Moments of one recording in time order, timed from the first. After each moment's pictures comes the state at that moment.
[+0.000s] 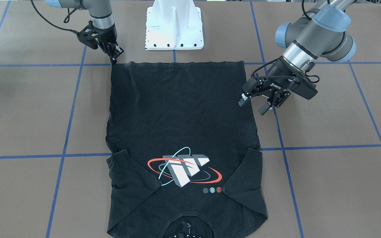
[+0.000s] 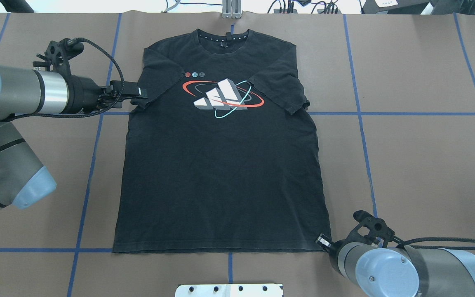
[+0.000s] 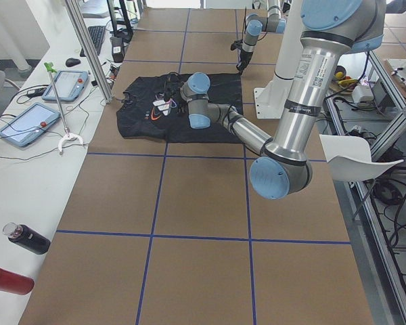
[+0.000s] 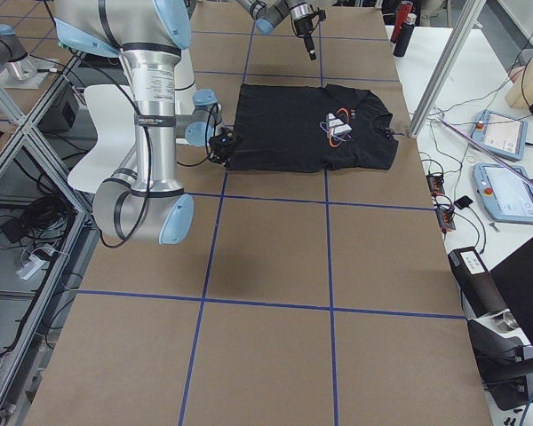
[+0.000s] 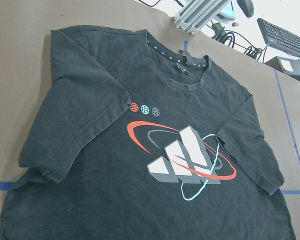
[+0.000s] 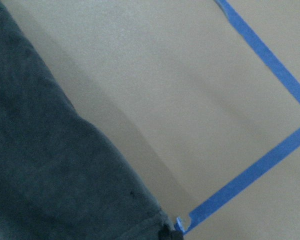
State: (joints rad) left arm -0.79 -1.87 -1.76 -2.47 -1.94 -1.41; right arm 0.08 -1.53 2.13 -1.44 1.47 2.17
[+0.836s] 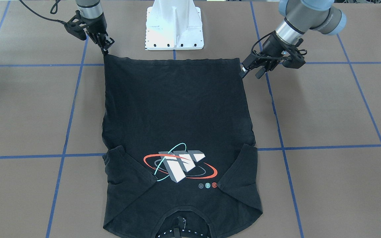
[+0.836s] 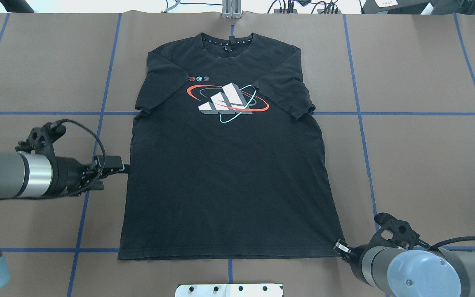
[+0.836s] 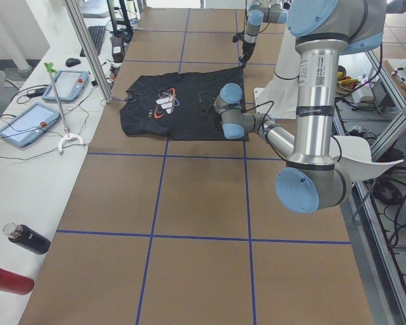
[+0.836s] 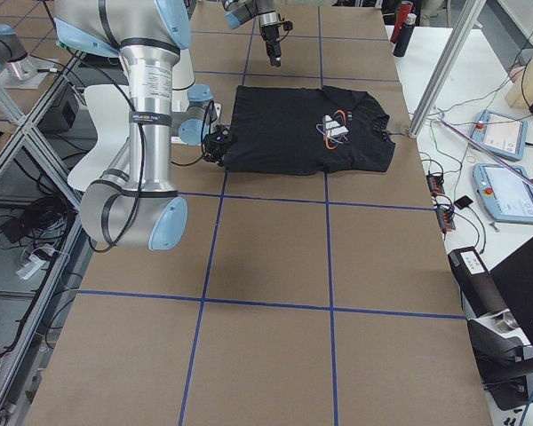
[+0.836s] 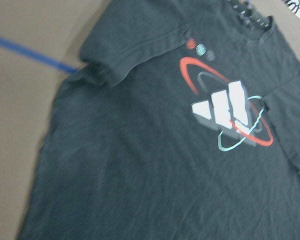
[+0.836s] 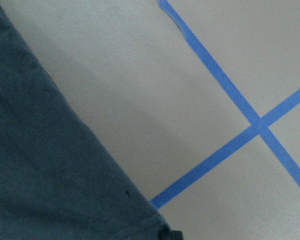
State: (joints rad) left arm -0.52 -1.55 -2.02 -2.37 -1.83 -1.73; right arm 0.07 -1.63 2.25 -1.43 1.52 2.17
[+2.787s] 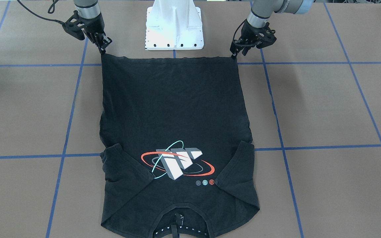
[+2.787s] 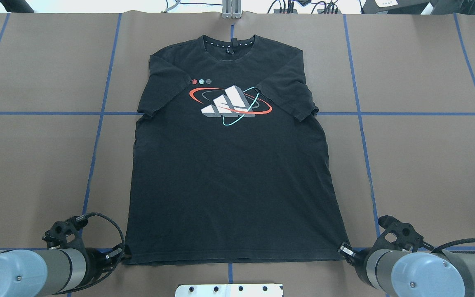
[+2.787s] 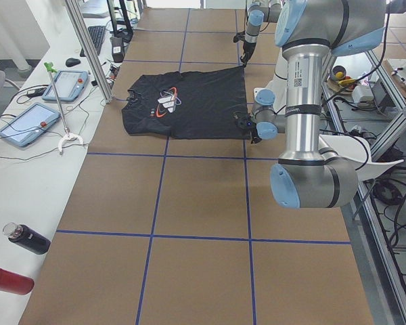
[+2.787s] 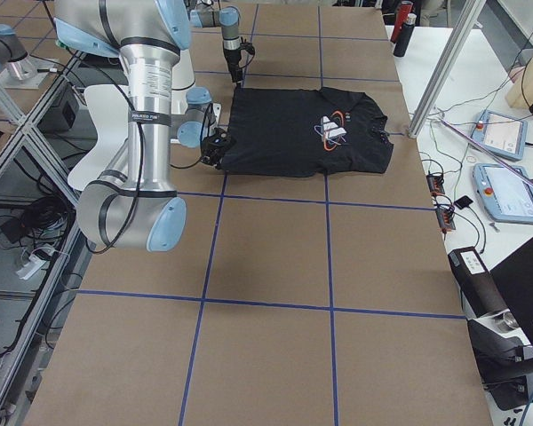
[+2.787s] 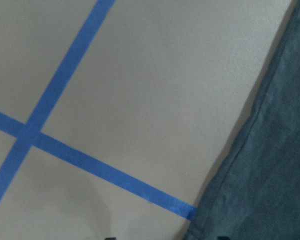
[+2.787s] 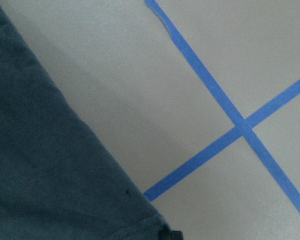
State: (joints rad) left arm -0.10 -1.51 -2.08 -2.07 -1.57 -2.00; right arm 0.07 -1.66 2.24 -1.43 1.52 2.16
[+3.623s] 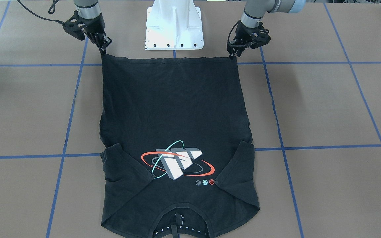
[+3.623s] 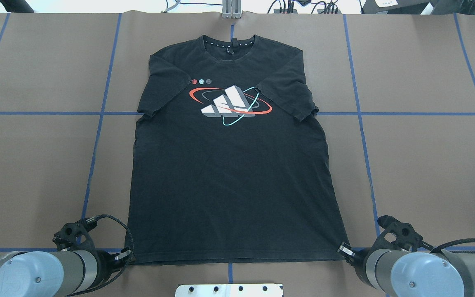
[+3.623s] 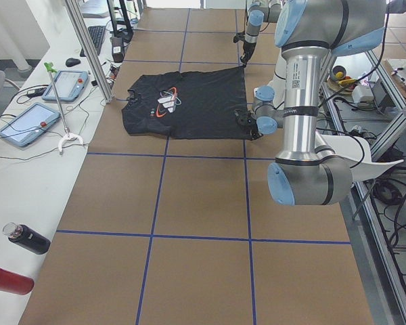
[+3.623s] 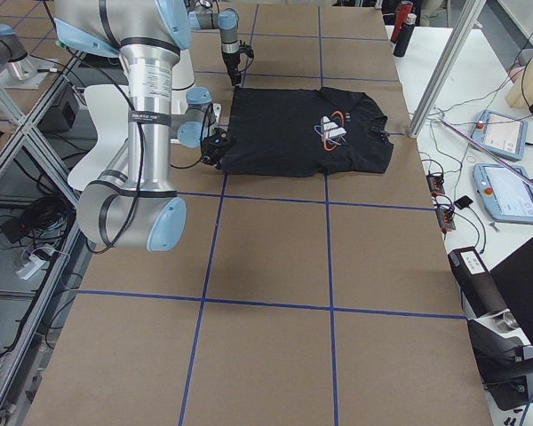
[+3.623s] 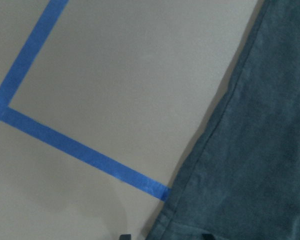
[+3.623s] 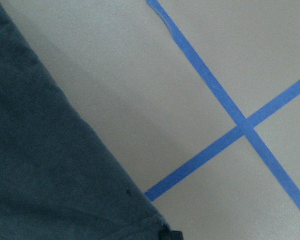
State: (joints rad) left arm -0.09 -1.55 -2.08 -2.00 -1.56 -2.00; right arm 0.07 -1.65 2.24 -1.43 1.52 2.16
